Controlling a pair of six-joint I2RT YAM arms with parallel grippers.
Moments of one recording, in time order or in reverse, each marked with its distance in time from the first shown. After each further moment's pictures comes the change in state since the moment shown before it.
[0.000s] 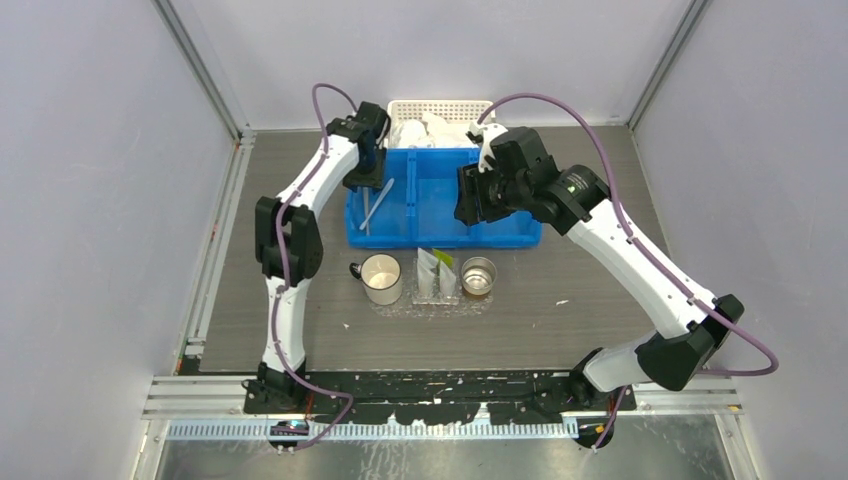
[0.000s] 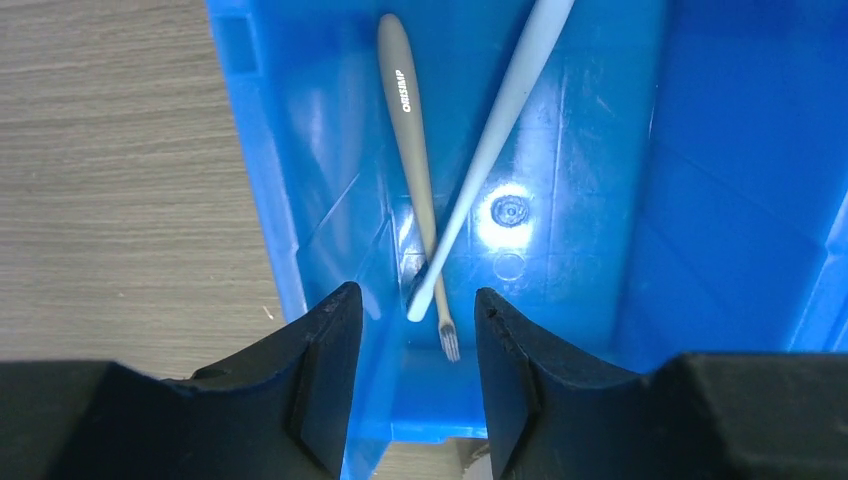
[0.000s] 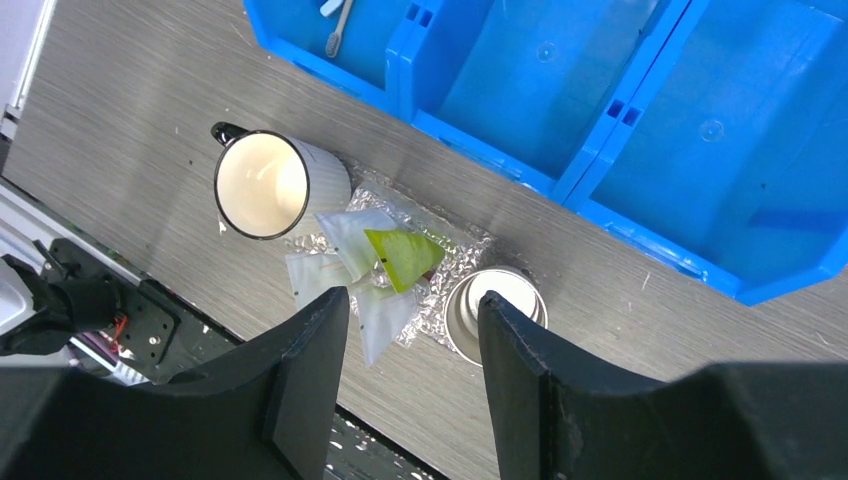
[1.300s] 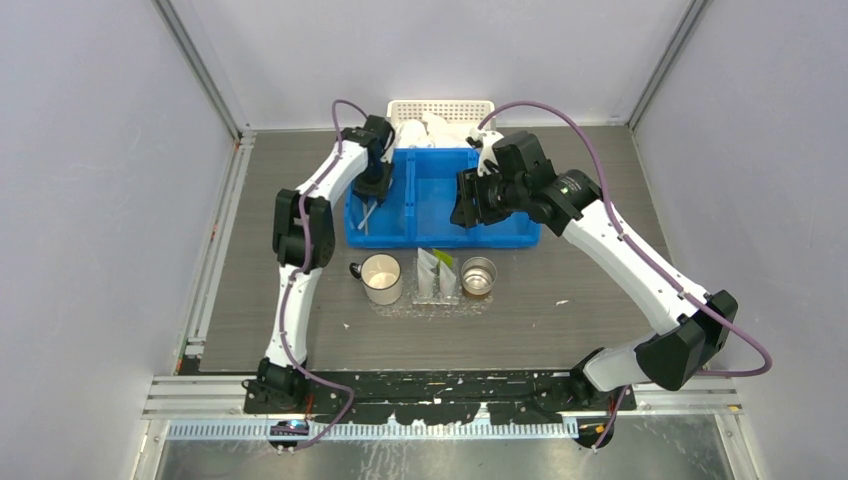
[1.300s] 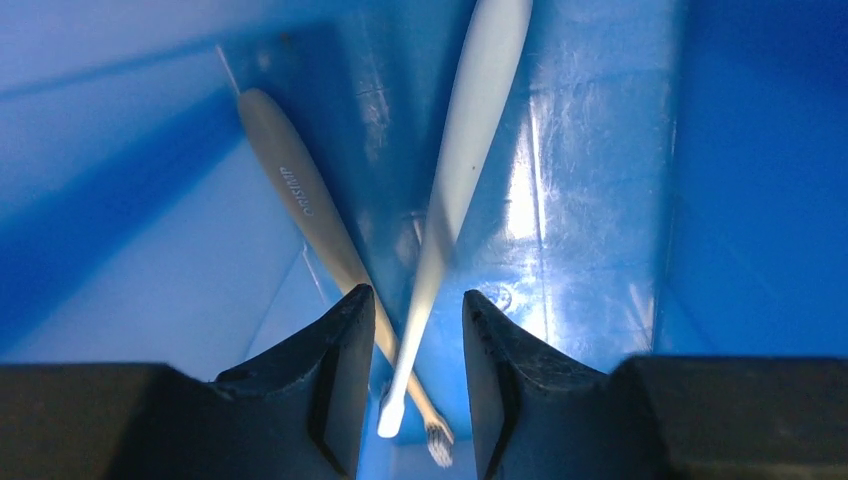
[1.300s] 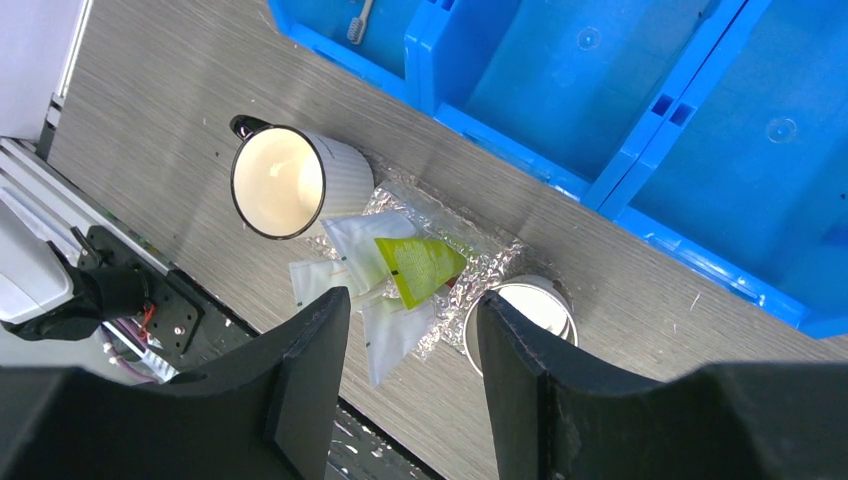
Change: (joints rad) left arm 0.029 0.211 0.101 0.019 0.124 0.145; right arm -0.068 -0.001 -0.121 0.118 -0.144 0.010
